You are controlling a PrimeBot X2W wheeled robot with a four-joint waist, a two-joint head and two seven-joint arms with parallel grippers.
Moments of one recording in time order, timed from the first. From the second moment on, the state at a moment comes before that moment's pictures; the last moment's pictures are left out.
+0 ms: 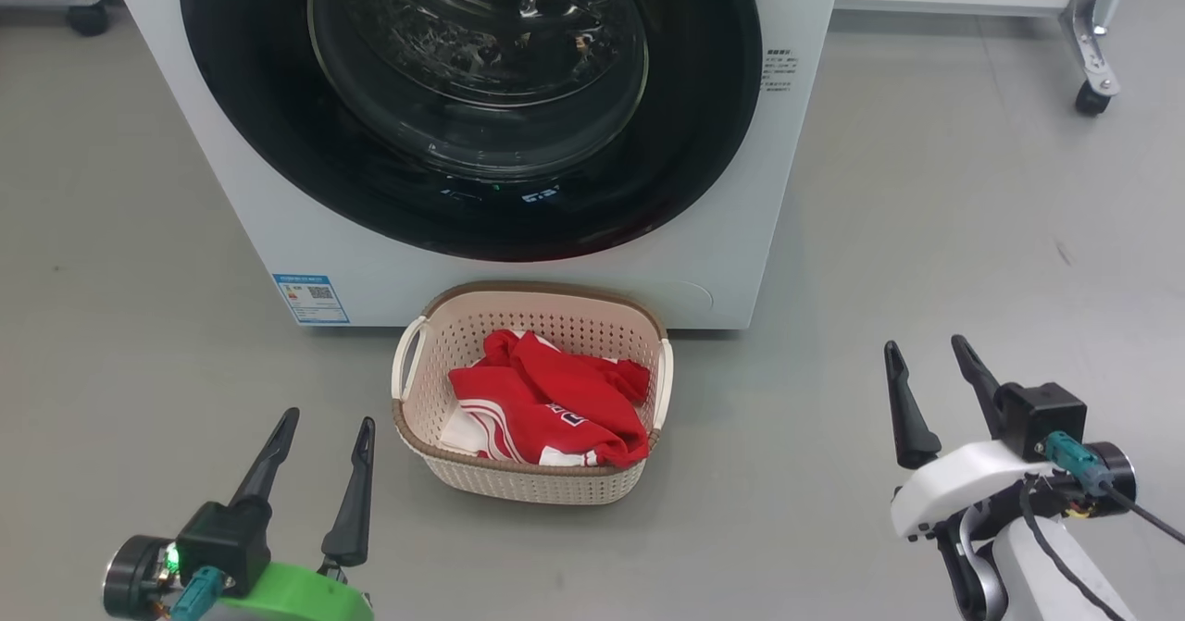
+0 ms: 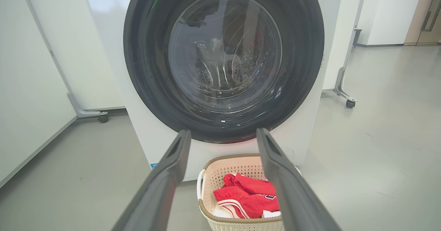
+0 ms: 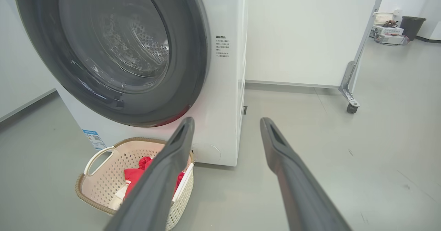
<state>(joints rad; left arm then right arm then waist) 0.01 0.15 -0.23 0.12 -0.32 -0.01 -0.23 -0.18 -0.13 0.18 0.45 0.30 0.00 -0.25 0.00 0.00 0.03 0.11</state>
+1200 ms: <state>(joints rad) 0.04 0.15 -0.24 0.05 -0.32 0.01 -0.19 0.03 -0.13 0.17 0.15 0.30 -0.07 -0.22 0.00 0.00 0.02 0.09</state>
